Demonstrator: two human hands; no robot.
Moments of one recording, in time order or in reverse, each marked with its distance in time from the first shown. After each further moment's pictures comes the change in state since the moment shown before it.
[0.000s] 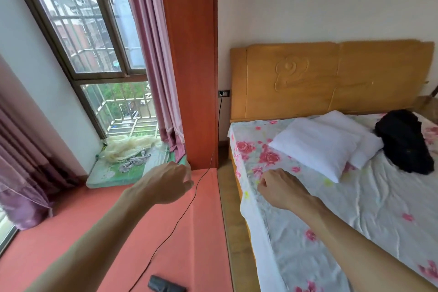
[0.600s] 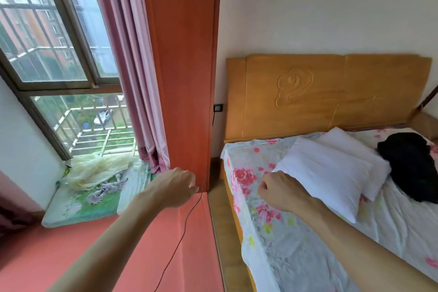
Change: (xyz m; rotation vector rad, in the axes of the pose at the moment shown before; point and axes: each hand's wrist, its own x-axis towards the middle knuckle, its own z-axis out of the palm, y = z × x) left_hand 0.280 -0.129 -0.022 -0.067 -0.068 0.097; right_hand 0.281 -0.021 -0.025 -0.045 -0.051 0.067
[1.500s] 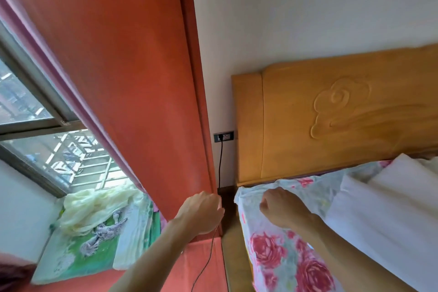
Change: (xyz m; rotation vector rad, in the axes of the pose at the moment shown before) left_hand 0.433 -0.035 -0.029 -0.088 -0.123 -0.088; right_hand 0.437 0.110 -0.008 -0.011 -0.147 -0.047
